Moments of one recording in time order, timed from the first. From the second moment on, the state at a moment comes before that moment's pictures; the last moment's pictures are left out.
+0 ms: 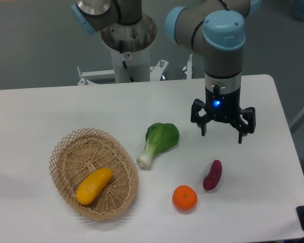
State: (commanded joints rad) arm 2.60 -1.81 -1.59 -0.95 1.50 1.02
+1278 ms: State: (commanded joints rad) arm 2.27 -1.87 -1.69 -0.84 1.50 0.63
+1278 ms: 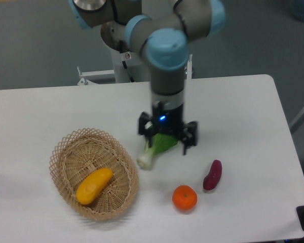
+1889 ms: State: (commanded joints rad) arm 2.13 -2.02 -1.67 -0.82 1.49 0.57
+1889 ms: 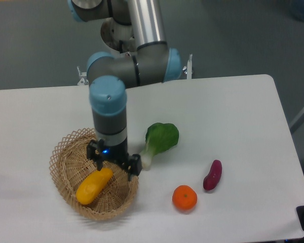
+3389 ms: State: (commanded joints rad) arm 2.07 -2.11 -1.68 -0.76 1.52 0.55
